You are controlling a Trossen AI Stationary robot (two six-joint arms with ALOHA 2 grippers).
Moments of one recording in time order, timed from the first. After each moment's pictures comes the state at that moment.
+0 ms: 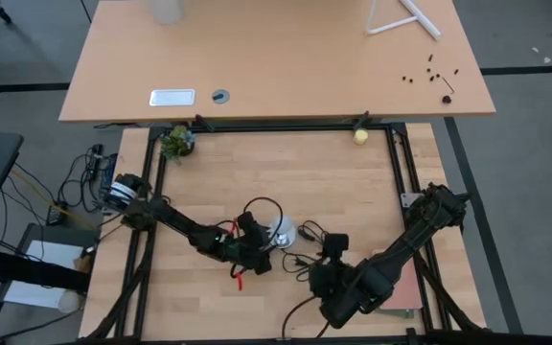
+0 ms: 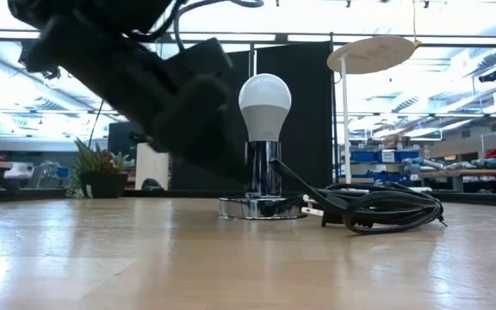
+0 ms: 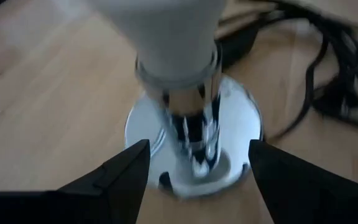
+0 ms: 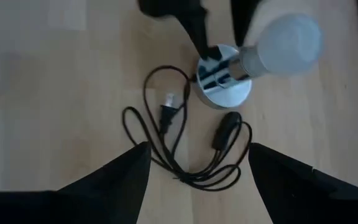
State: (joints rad) left arm -0.39 1.84 0.89 0.17 -0.66 -0.43; right arm 0.70 1.94 1.82 -1.33 0.55 0.67
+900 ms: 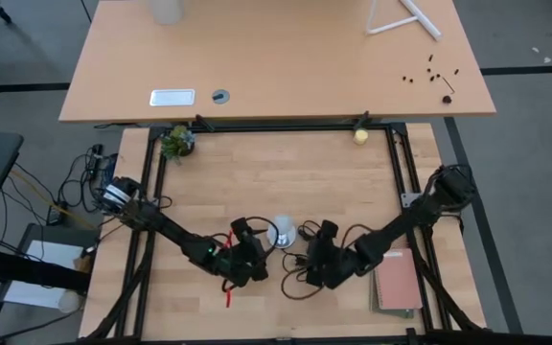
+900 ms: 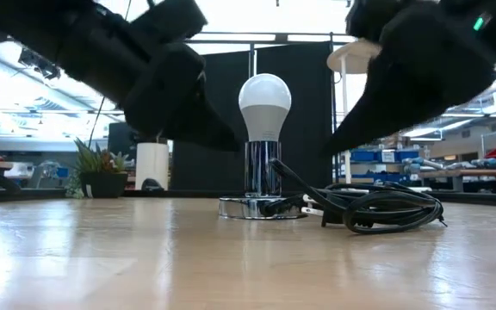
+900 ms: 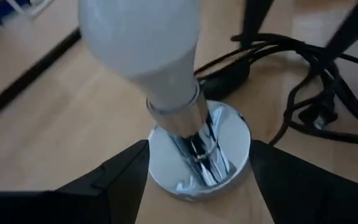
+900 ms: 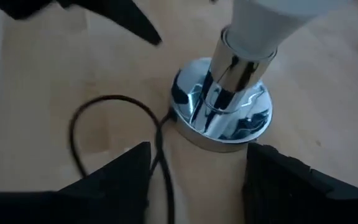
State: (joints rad) left arm -0.51 1.82 0.90 0.16 -0.91 -0.36; right arm 0.55 1.76 0.91 -0.11 0.72 0.62
